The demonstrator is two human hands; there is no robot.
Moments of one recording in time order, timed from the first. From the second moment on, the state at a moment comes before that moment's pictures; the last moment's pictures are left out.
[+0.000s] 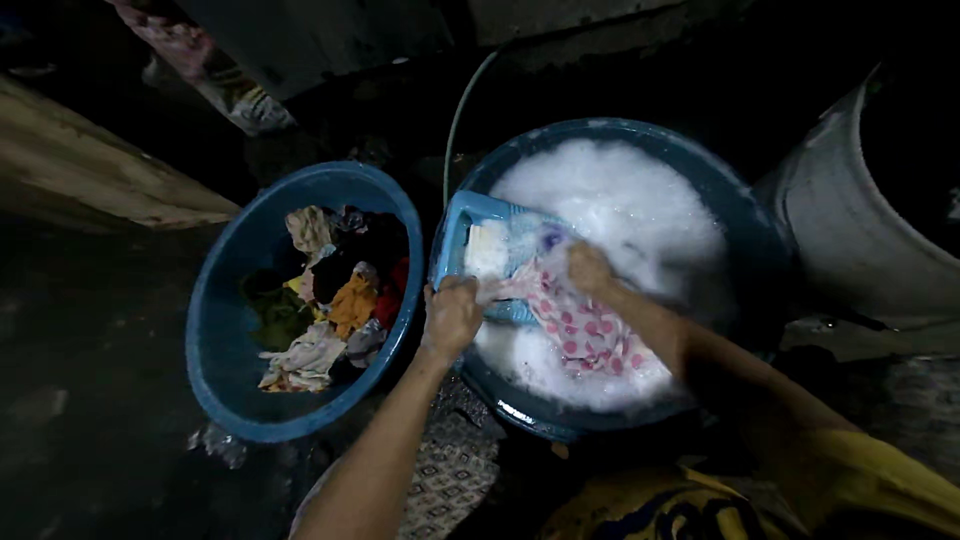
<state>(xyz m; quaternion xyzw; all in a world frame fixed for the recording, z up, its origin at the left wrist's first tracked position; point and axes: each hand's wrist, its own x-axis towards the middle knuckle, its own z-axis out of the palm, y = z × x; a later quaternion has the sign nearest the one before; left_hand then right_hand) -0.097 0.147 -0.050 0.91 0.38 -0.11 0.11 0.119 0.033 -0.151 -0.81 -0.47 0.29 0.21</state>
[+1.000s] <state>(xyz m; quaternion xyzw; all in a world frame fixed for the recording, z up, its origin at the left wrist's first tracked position) -0.003 0.073 -0.130 0.96 0.26 -0.11 0.05 0.099 -0.104 -0.147 -0.79 -0.39 0.43 0.19</state>
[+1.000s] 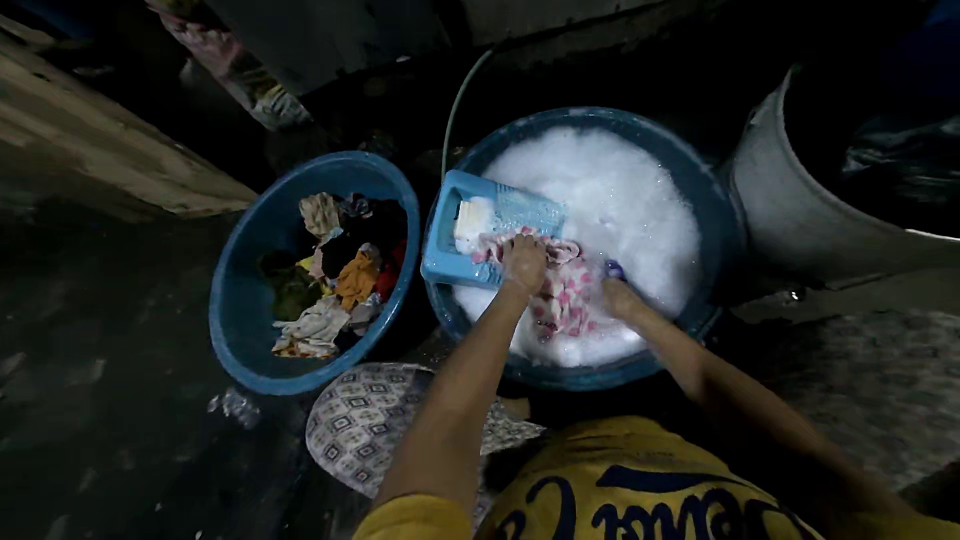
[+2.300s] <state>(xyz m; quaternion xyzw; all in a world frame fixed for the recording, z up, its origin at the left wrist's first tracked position) -0.127 0.154 -0.009 0.80 0.54 -0.10 0.23 -0.007 0.059 -0.080 -0.70 -0.52 0.29 0.39</state>
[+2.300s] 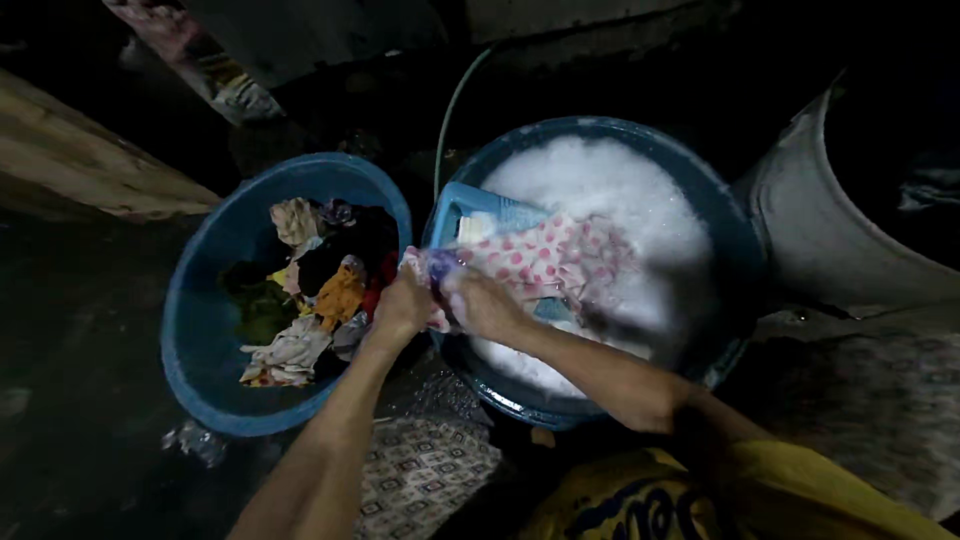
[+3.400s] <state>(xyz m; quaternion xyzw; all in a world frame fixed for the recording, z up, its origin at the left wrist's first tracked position) -0.129 0.160 -0.012 0.68 0.51 0.07 0.52 0.090 0.040 -0.043 -0.78 -0.43 0.16 0.43</state>
